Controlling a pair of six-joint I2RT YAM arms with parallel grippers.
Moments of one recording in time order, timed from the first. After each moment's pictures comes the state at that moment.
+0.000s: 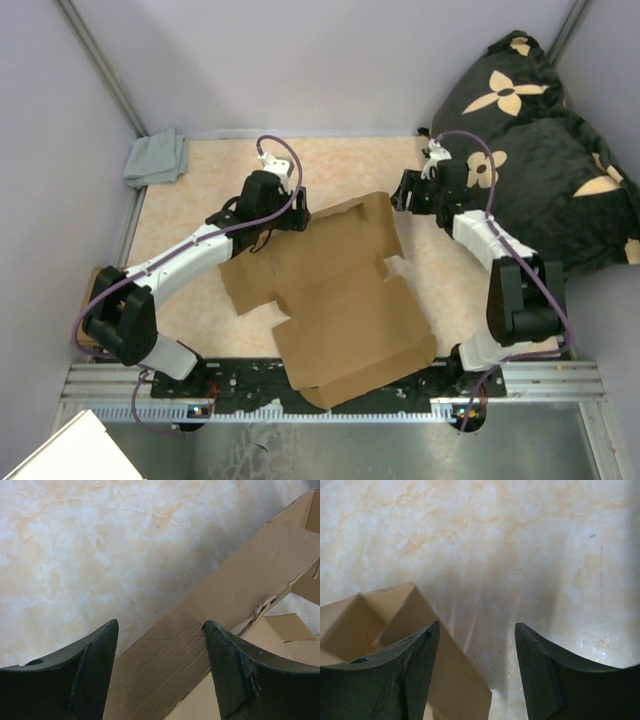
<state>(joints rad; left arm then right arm) -0.60 1.50 1.09 -0.15 -0.11 -0.30 0.13 1.59 1.00 -0.02 -0.28 0.26</state>
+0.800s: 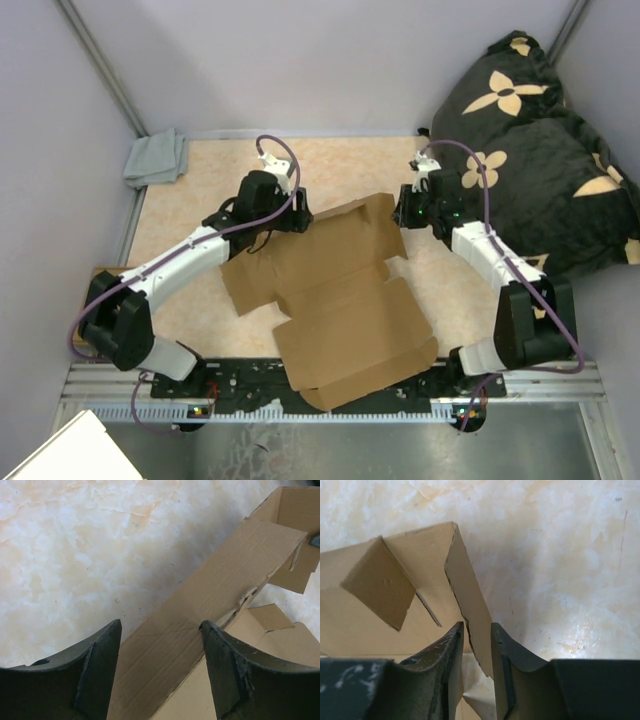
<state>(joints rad) -0.60 1.47 1.08 -0.15 -0.03 -0.30 0.21 1.42 0.95 -0.19 -0.24 0.18</state>
